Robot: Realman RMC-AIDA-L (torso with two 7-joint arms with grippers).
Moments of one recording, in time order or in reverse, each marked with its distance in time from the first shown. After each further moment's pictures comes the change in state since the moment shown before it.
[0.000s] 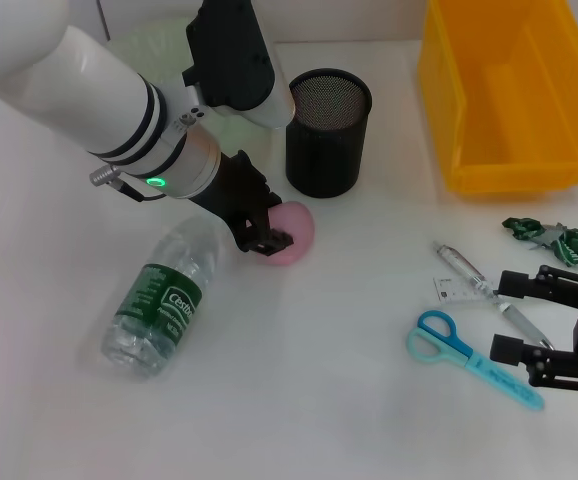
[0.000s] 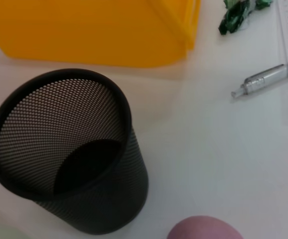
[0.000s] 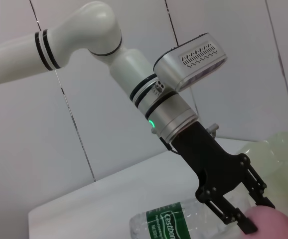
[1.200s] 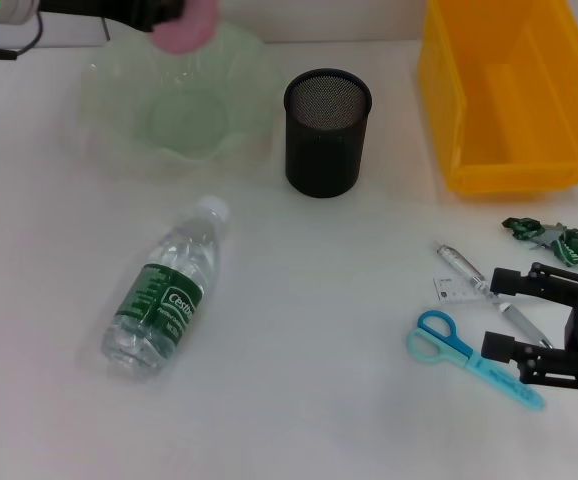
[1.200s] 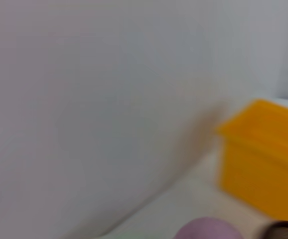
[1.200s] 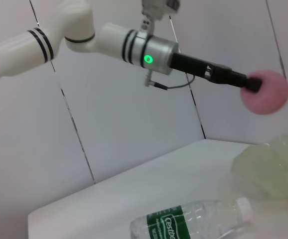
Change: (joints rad) left arm 0.052 0.041 -0.627 0.134 -0.086 0.018 -0.114; right arm 0.007 0.009 0.000 0.009 0.002 0.010 -0.012
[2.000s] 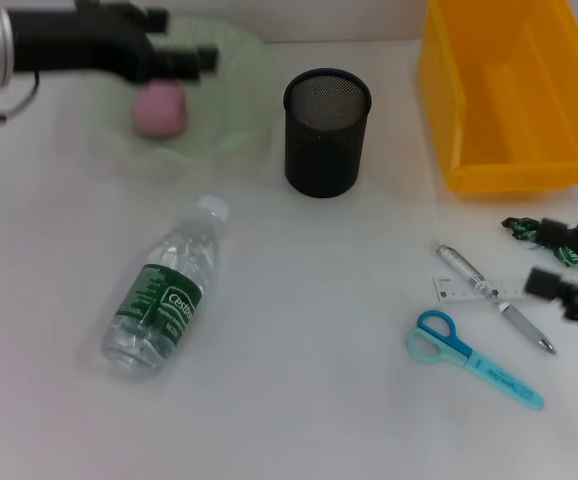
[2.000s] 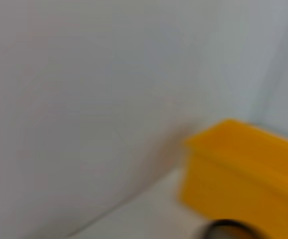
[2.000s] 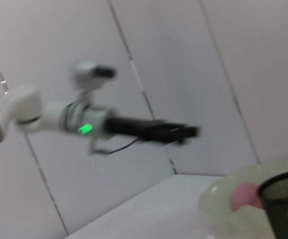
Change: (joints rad) left arm 0.188 -0.023 0.004 0.075 -0.299 0.182 0.244; right arm -0.007 -0.013 0.101 -0.024 0.064 -0.031 0.152
